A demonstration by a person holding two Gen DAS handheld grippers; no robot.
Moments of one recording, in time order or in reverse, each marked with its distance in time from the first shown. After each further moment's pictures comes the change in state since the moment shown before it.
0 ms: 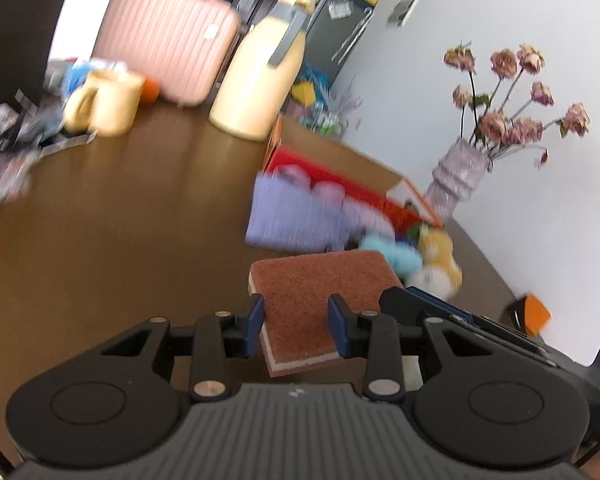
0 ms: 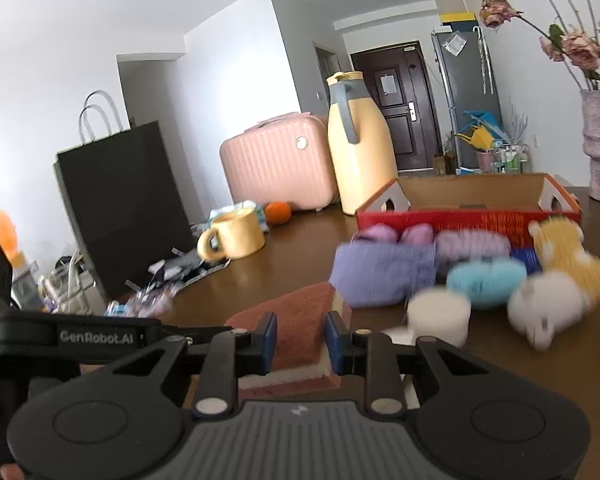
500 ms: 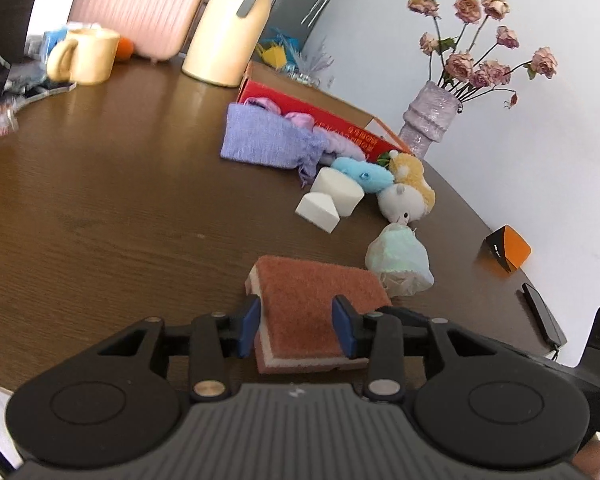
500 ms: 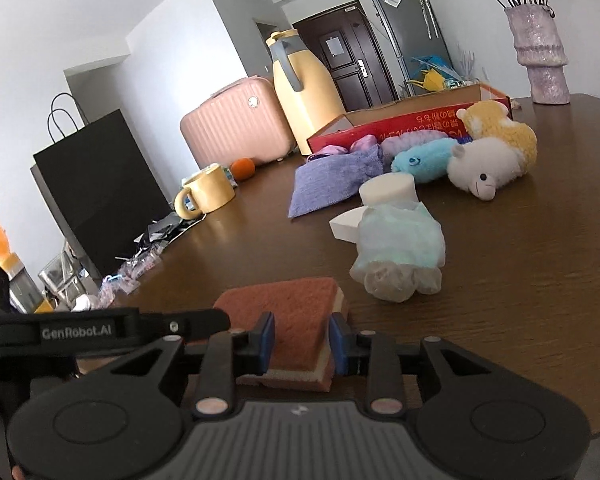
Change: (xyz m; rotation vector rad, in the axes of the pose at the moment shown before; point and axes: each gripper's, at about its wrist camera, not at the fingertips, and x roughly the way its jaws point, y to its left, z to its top) left arm -0.006 -0.005 -0.052 0.064 0.101 -0.065; right arm -0.042 -0.019 -0.067 0.199 0.078 -0.051
